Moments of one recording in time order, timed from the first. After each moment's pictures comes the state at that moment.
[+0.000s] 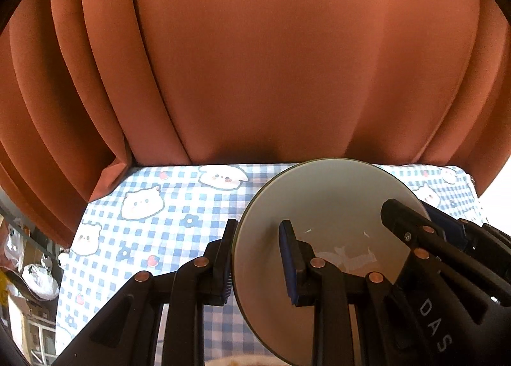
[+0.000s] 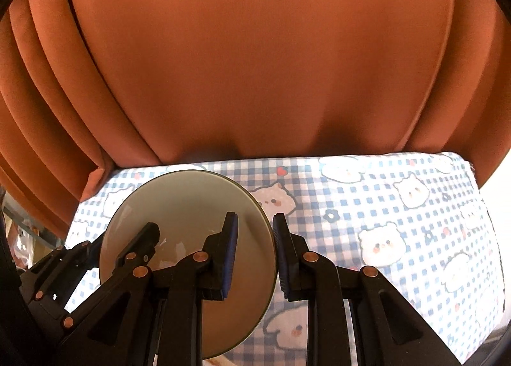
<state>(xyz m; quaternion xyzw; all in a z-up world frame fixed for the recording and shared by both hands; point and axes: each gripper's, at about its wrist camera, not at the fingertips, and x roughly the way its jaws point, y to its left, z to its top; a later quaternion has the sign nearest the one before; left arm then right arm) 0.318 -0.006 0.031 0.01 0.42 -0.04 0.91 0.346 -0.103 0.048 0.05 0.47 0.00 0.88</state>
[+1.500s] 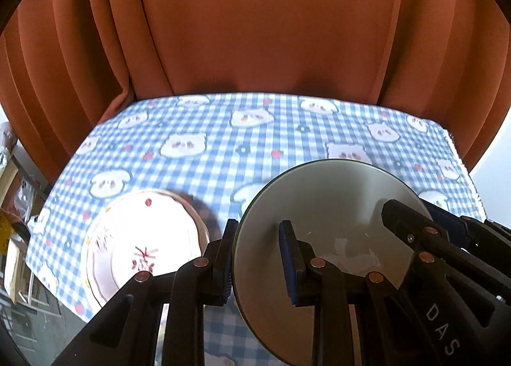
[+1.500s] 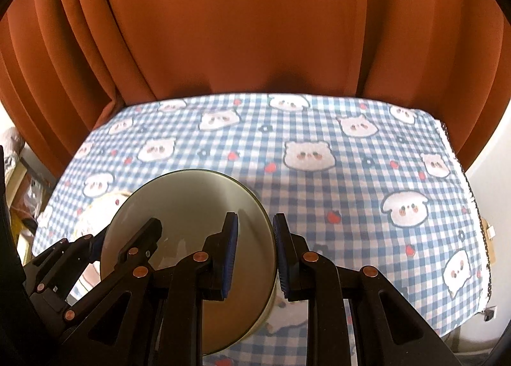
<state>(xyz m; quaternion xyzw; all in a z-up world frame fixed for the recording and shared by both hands) 0.138 -0.136 -0.015 0.00 0.45 0.01 0.89 0.155 -0.250 0.030 0.02 0.50 0.06 0.87</state>
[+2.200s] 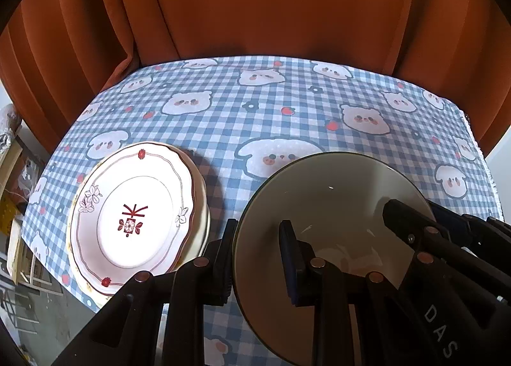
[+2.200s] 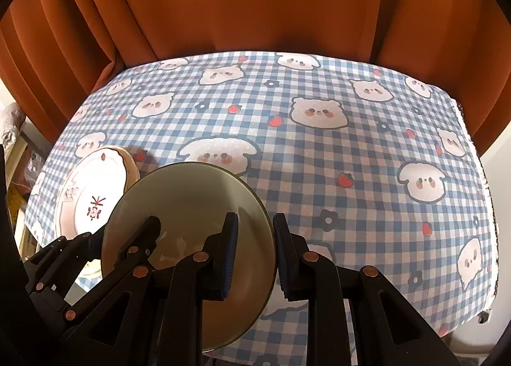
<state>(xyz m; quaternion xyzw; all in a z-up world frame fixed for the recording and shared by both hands) 0.128 -0.137 -0.060 -0.01 0.49 0.03 0.87 0.150 -0.249 -0.020 0.01 0.54 0.08 0.83</state>
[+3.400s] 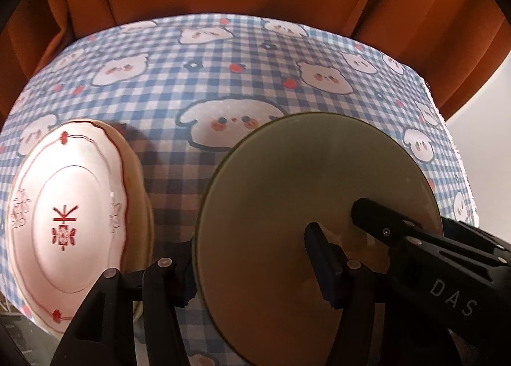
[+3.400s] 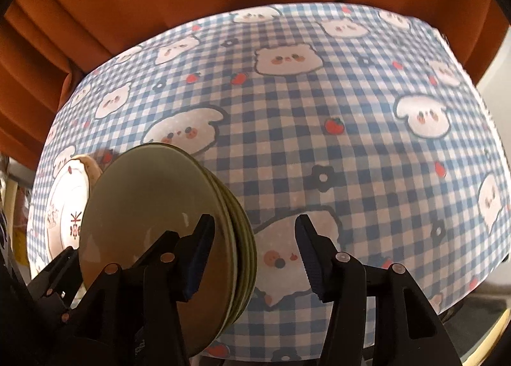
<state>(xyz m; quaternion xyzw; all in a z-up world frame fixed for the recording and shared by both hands) 0.155 -0.131 -0.098 -0.04 0.56 -0.12 0.82 0.160 -0.273 -0.065 0.10 0.61 0.01 0.79</state>
